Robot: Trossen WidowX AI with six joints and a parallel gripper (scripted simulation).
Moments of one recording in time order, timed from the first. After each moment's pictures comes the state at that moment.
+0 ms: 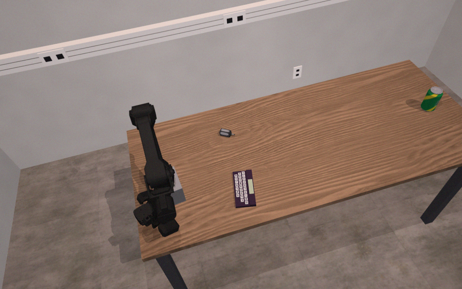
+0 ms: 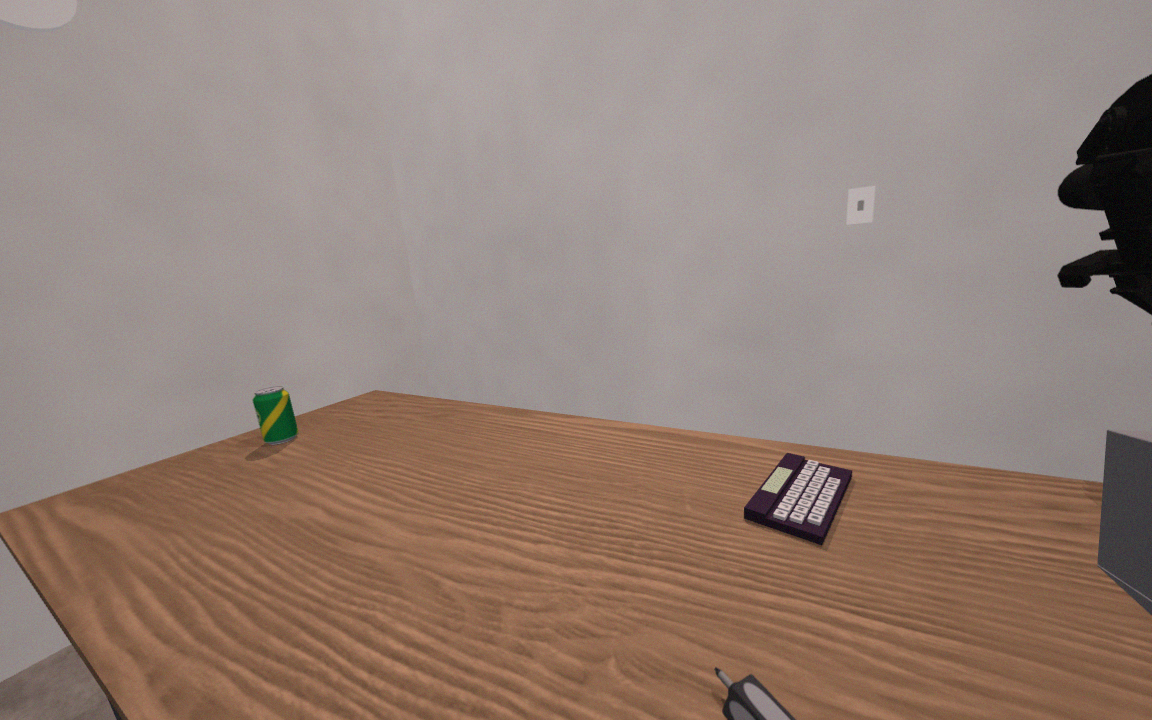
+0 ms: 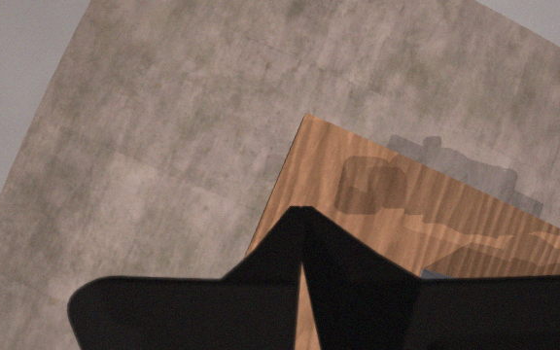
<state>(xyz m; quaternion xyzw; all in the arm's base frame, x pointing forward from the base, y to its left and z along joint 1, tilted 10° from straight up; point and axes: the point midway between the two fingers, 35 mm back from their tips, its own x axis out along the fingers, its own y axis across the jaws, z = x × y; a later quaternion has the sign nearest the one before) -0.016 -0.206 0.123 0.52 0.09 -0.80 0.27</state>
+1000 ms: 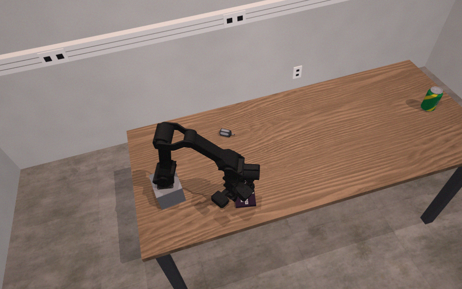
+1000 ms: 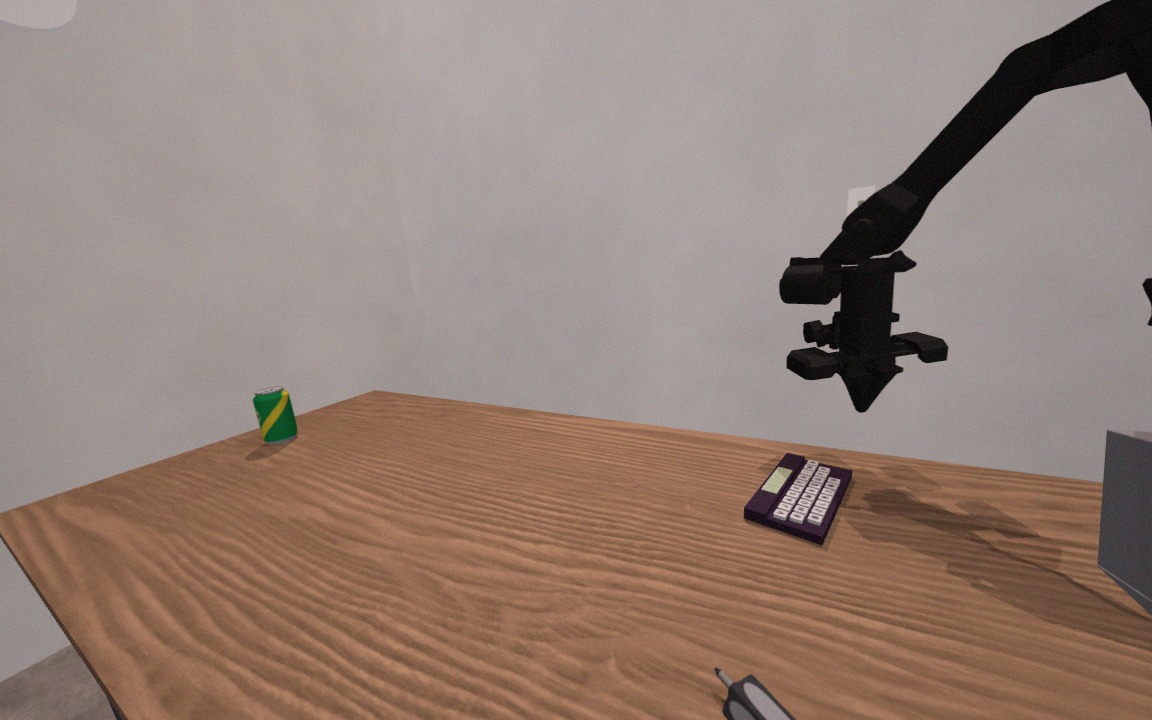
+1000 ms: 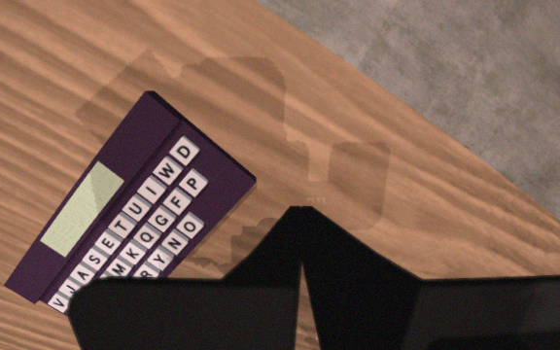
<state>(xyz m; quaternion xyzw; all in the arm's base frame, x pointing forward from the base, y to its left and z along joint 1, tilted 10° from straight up) 0.273 -0.099 0.016 0.22 0.58 -0.38 0.69</state>
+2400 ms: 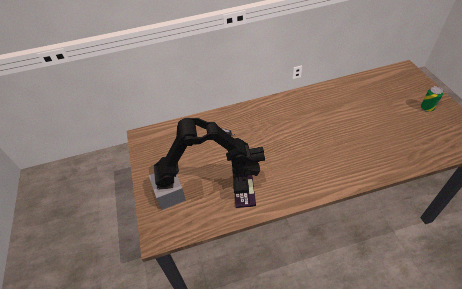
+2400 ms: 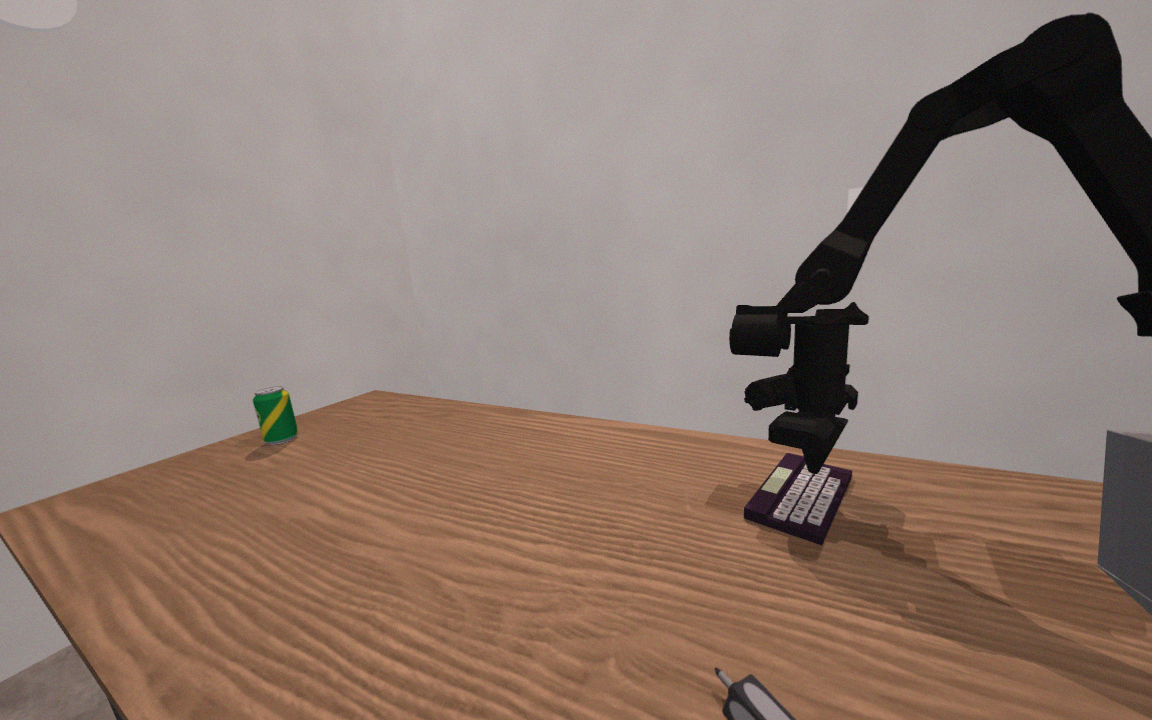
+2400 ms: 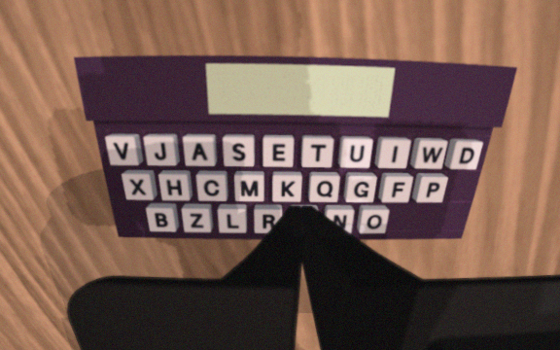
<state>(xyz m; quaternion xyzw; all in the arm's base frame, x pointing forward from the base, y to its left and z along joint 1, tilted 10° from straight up) 0.313 0.000 -0.054 -0.05 0.68 -0.08 0.72</state>
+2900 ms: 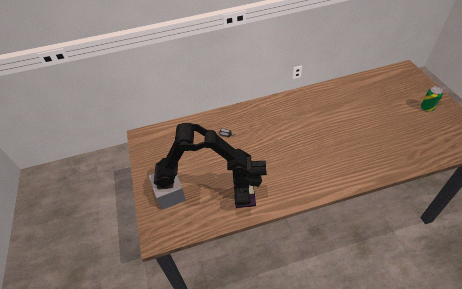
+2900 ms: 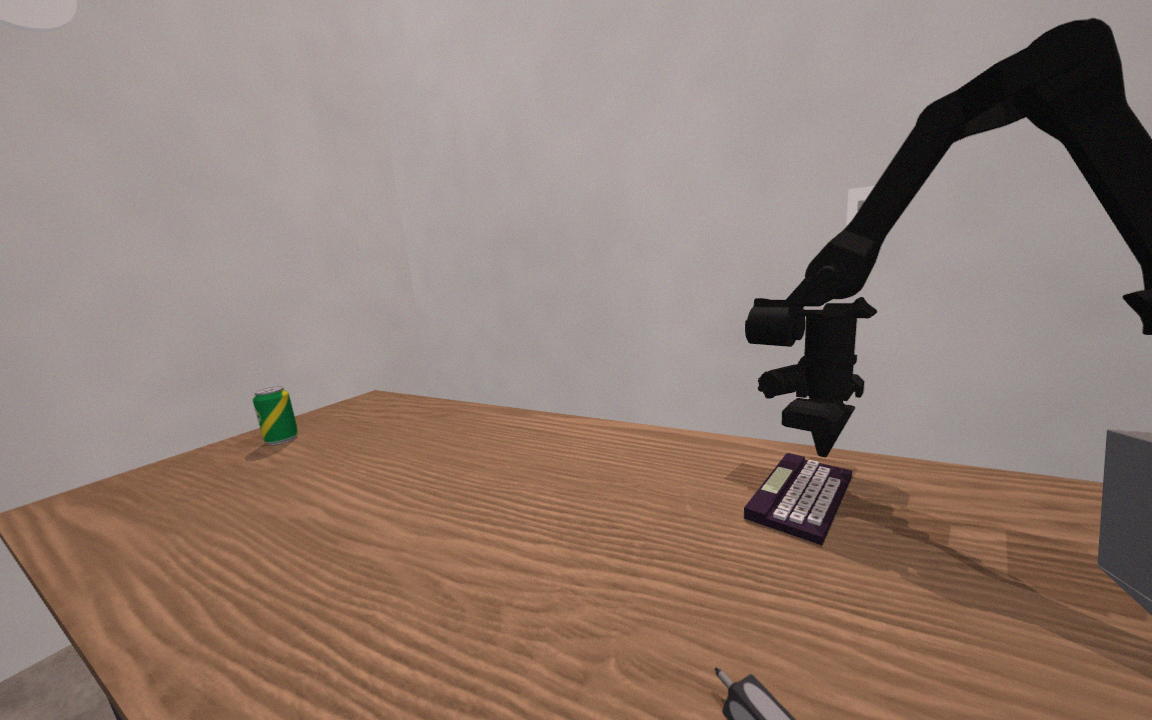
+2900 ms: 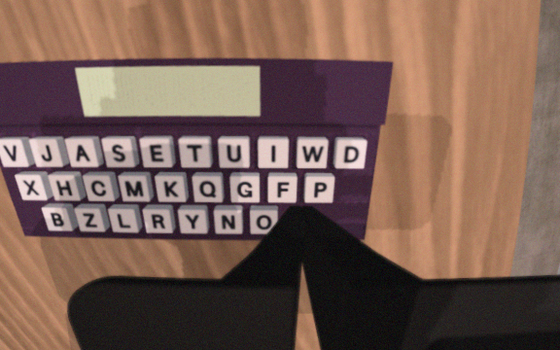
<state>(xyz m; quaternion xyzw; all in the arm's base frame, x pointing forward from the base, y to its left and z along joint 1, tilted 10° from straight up) 0.311 -0.054 -0.044 -0.05 0.68 -0.08 0.72</state>
